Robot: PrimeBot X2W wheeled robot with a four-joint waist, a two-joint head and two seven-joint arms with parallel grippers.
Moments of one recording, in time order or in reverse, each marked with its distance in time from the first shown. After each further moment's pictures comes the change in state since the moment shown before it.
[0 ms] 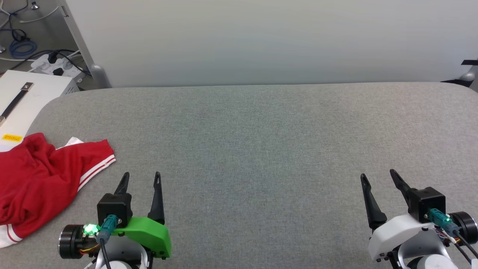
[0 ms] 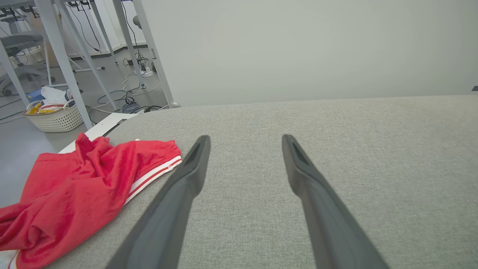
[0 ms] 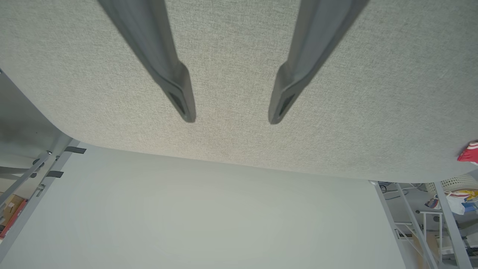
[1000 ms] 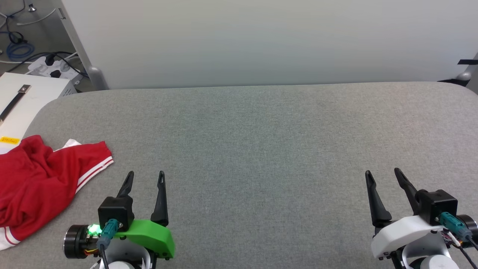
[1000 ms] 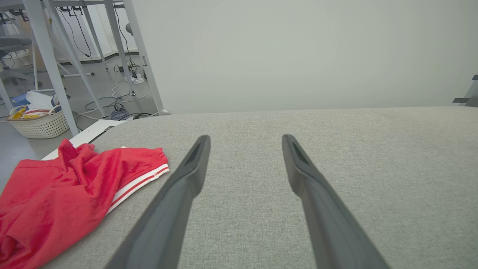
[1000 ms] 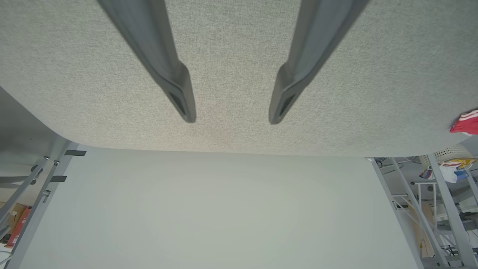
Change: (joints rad) left arm -0.003 0.000 -0.017 0.027 -0.035 -0.008 -0.071; right arm -0.003 0.000 -0.014 0.026 0.081 0.000 -0.070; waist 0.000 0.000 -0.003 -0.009
